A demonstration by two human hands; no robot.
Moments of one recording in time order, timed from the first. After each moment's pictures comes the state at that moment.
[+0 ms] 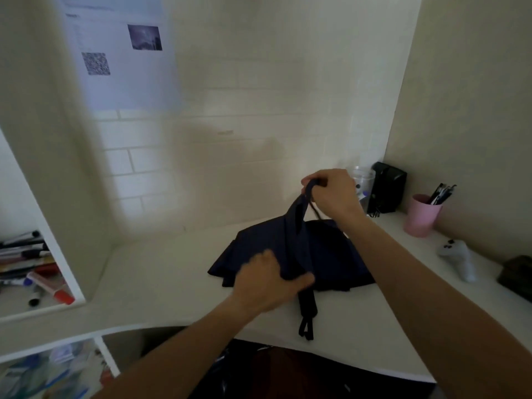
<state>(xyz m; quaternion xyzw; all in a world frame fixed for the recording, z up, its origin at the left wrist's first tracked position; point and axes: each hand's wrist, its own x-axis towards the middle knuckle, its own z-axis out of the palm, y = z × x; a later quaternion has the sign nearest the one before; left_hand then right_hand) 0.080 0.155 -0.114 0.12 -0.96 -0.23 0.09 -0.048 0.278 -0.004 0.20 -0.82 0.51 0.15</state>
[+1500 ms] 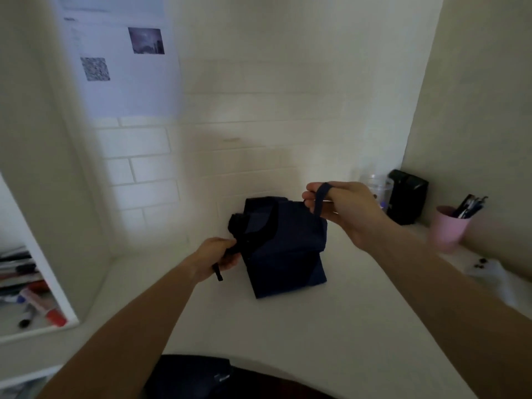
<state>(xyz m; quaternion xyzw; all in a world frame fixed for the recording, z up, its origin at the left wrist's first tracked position) -0.016 -0.005 -0.126 0.25 -0.69 -0.67 0.05 -0.045 0.275 0.010 0.14 -0.65 0.74 -0.08</state>
